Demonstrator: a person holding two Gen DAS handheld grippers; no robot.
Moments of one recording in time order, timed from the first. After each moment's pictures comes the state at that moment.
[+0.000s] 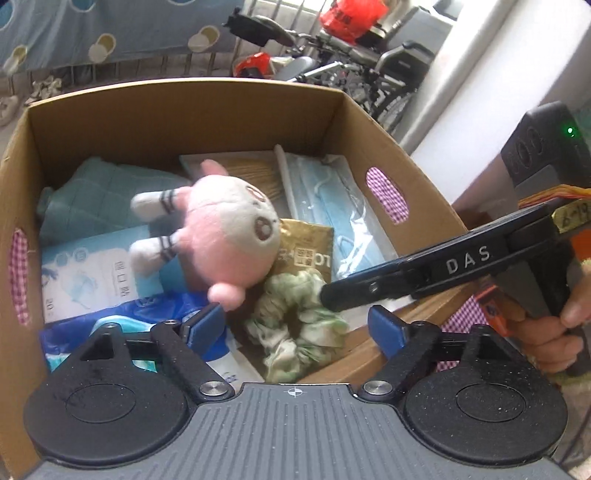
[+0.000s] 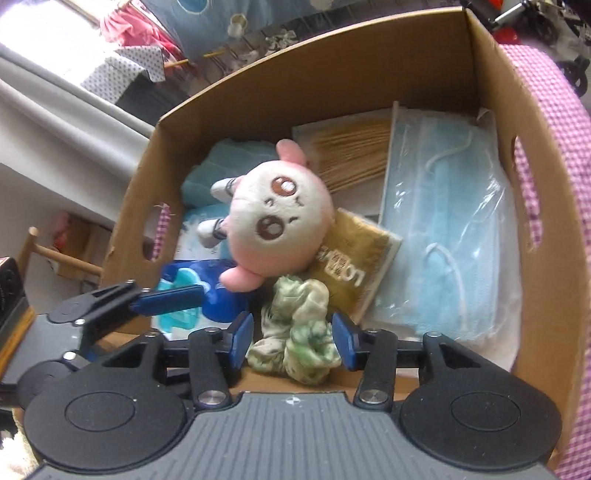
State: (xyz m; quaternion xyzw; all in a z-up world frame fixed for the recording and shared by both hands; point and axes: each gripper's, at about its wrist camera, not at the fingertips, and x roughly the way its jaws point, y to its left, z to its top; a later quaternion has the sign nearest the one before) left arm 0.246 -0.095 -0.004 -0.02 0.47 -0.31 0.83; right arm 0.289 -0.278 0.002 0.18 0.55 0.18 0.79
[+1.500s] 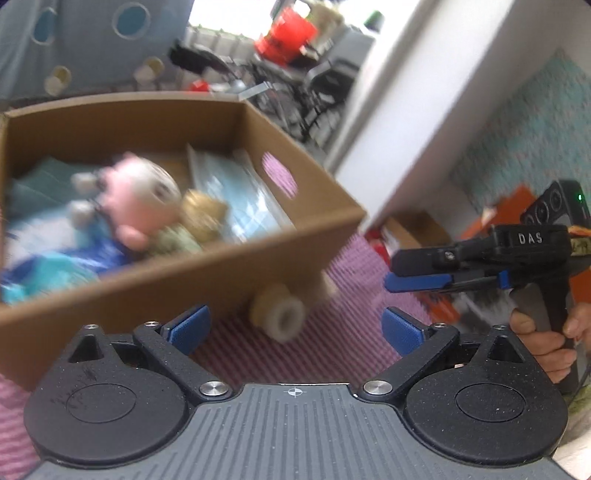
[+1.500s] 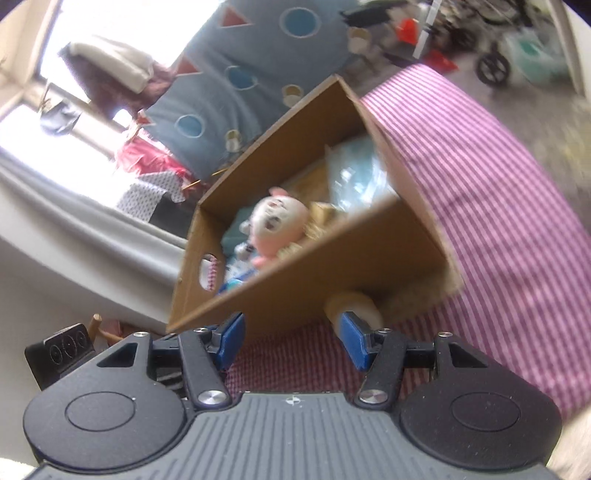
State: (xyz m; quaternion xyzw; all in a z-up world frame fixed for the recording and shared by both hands) left arm 0.156 -0.107 0.011 -0.04 0.41 -0.40 0.82; right arm 0.105 -0.359 0.017 0.36 0.40 0.13 0.83
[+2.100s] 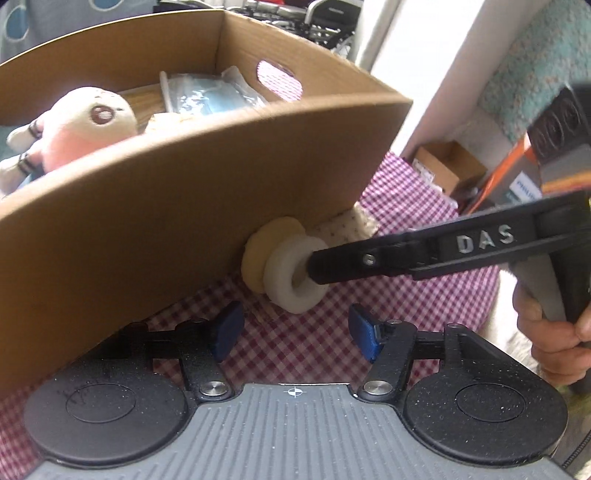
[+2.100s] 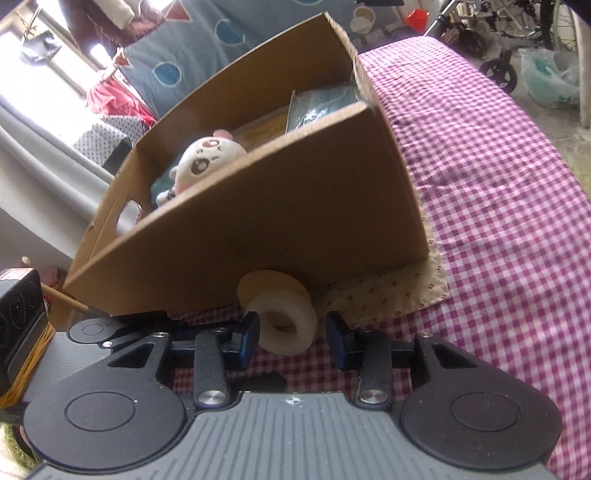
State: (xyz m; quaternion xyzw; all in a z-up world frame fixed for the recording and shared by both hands) left arm 0.174 -0.173 -0.071 0.06 0.46 -0.37 0.80; right arm 0.150 -0.333 -0.052 0.24 0.45 0.12 0.85
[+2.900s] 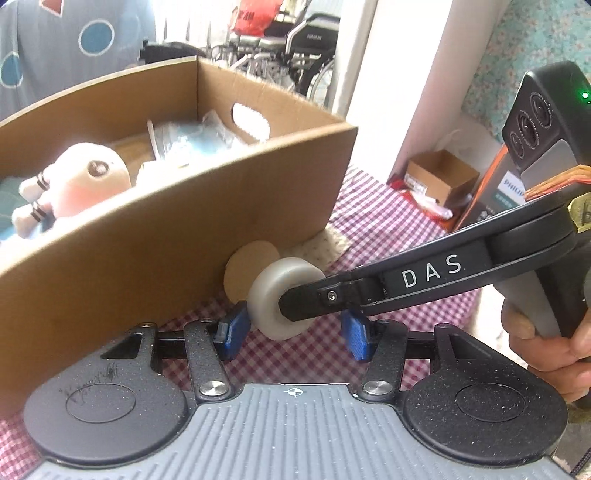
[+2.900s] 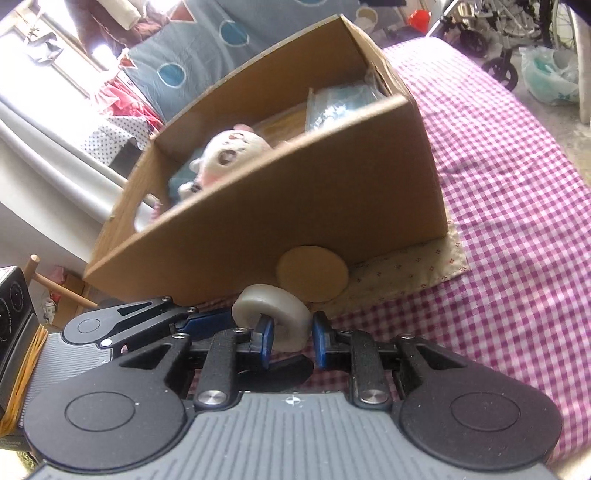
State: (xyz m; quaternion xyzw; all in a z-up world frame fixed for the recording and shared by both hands) left arm 0.138 -0.174 -0.042 0.09 0.40 -0.38 0.83; right arm 0.117 -0.315 -0.034 0.25 0.44 0.12 0.85
